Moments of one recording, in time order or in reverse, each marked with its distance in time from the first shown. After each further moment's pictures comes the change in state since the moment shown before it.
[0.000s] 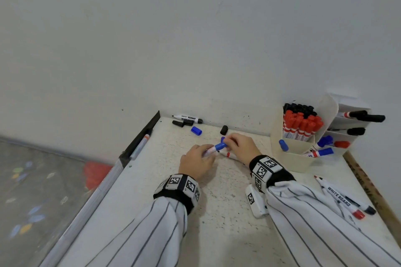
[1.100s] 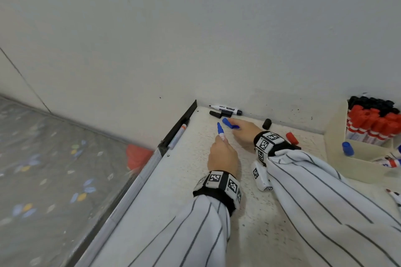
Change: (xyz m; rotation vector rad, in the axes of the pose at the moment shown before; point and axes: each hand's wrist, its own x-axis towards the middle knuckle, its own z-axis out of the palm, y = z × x) left_hand 0.007 -0.008 -0.002 -0.067 0.315 -0.457; right_hand 0.079 -0.030 0.073 -0.250 -0.371 0.004
